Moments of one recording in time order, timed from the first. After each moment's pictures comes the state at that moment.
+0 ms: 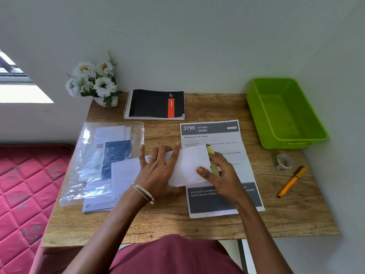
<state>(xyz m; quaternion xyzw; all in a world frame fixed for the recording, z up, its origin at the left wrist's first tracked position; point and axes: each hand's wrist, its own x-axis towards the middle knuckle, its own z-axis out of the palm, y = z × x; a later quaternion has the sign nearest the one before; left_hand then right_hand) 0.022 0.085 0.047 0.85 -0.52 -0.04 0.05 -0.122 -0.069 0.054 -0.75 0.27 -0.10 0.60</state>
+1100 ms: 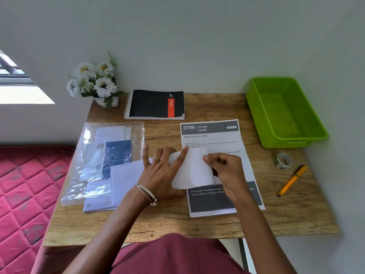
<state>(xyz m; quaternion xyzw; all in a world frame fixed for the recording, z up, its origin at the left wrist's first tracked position) 0.015 0.084 0.050 0.84 -0.54 -0.05 0.04 -0.111 -0.074 0.060 -0.56 0.37 -0.19 0.71</state>
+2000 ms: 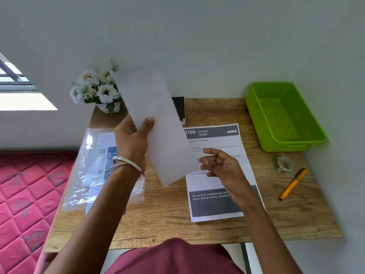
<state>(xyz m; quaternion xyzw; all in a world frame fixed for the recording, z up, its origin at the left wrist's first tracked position) 0.054 0.062 0.138 0.63 -0.07 -0.12 0.76 -0.113 -0.080 0.068 -0.63 0.29 -0.11 0.71</state>
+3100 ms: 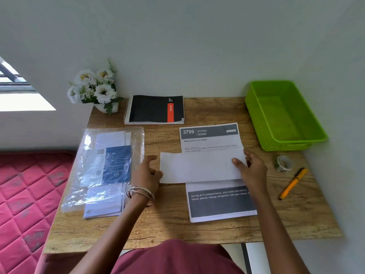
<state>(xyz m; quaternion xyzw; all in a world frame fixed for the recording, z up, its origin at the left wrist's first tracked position) 0.025 0.087 0.032 0.90 -0.13 -0.17 0.37 -0.140 -0.142 0.018 -0.70 0.49 -0.23 0.46</state>
